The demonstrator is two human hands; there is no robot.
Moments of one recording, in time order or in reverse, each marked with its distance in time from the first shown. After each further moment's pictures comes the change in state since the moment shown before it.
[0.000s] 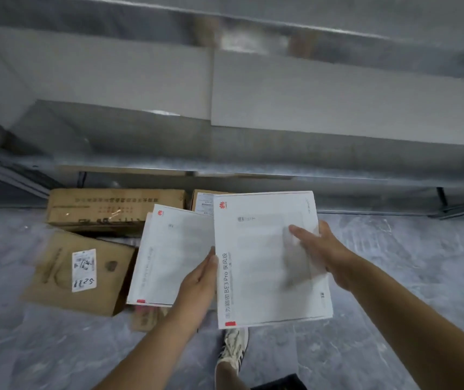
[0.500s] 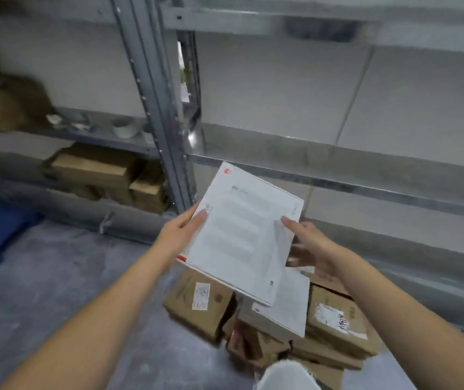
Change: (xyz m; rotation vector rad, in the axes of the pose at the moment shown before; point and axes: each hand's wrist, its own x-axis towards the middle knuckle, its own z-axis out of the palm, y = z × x) left_hand -0.345 0.134 -0.290 0.011 0.389 0.534; right_hand -0.310 -0.171 0.191 -0.080 -0.317 -0.352
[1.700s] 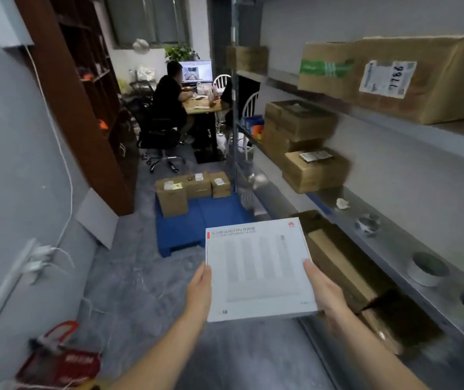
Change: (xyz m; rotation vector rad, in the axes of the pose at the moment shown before) left_hand -0.006 -0.083 -0.445 -0.599 1.161 -0.207; right_hand 0.096 -0.223 0.578 -0.184 -0.571 -0.240
